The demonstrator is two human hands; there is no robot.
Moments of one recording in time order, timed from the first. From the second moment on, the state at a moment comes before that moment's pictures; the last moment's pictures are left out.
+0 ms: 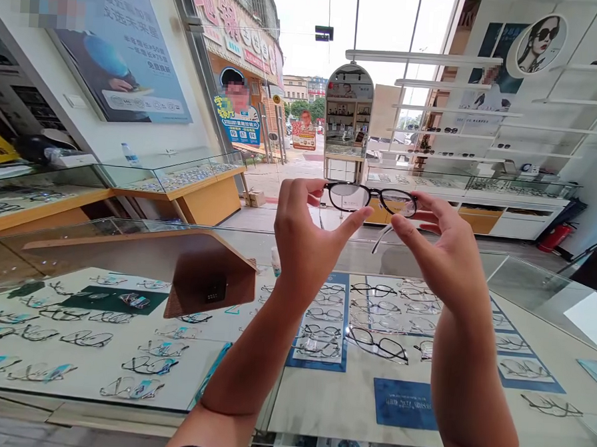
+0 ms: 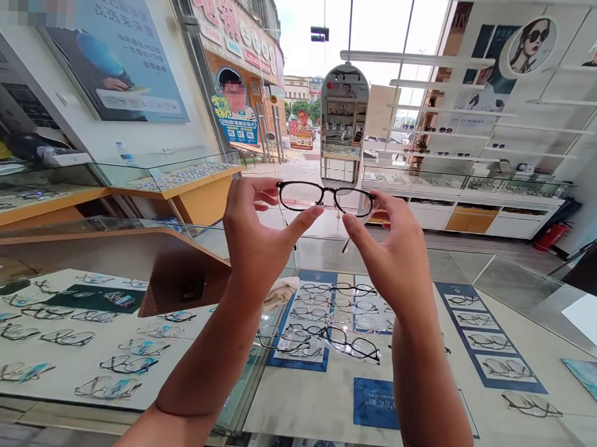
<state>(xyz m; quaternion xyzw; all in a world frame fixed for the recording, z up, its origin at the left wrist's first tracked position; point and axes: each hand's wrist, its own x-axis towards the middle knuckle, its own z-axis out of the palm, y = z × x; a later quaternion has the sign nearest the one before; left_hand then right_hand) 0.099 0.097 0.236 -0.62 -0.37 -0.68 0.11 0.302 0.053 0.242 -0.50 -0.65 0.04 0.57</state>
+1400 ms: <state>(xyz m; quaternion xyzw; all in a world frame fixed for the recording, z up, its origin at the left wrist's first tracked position) 0.096 0.119 0.231 -0.65 -0.37 -0.65 0.13 0.307 0.077 0.233 -0.49 -0.66 0.03 0.57</state>
